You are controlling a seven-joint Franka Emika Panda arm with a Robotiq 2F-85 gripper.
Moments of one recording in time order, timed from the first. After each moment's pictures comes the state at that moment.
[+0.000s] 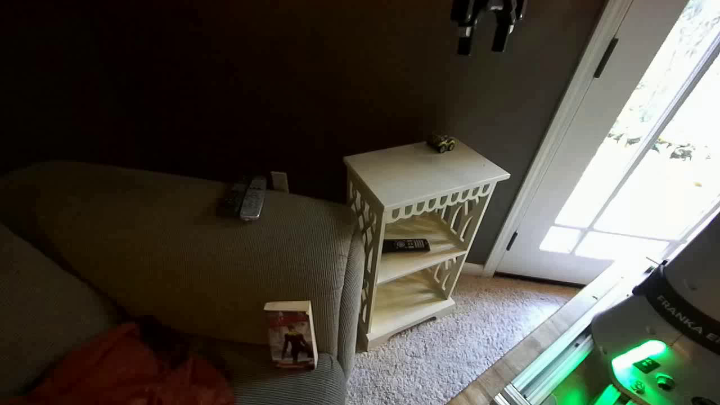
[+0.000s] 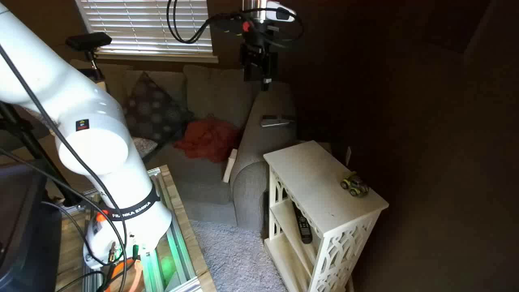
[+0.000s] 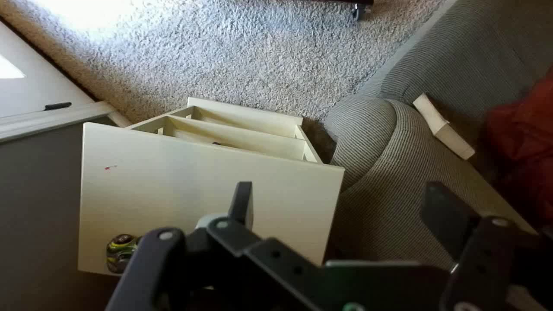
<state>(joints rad) 0.02 -0.42 0.05 -2.32 0.01 1.83 0.02</state>
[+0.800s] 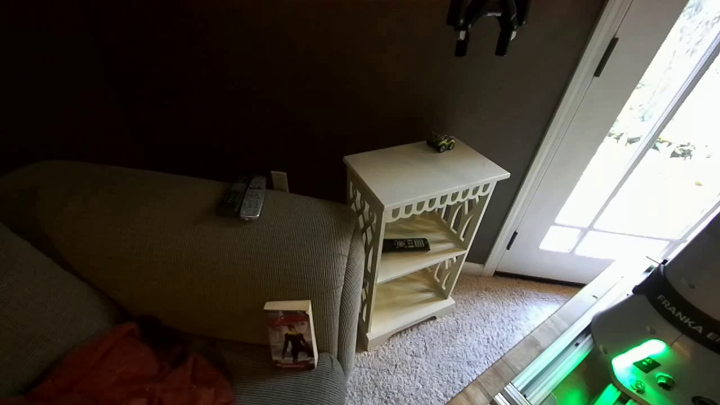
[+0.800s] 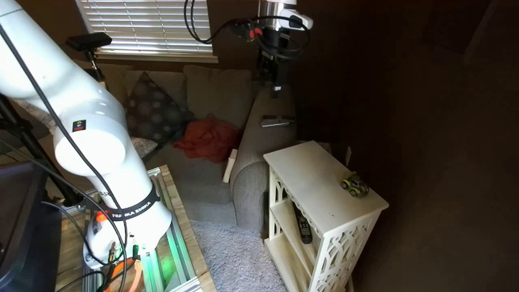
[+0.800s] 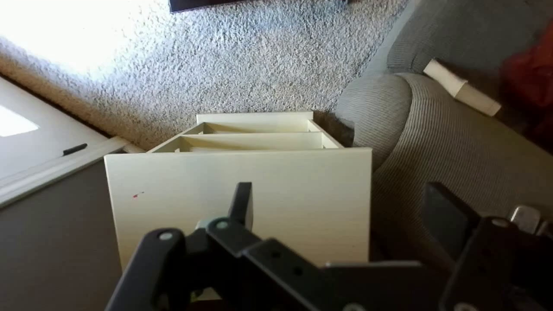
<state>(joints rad) -0.03 -0.35 0.01 -2.28 0.01 1.85 0.15</state>
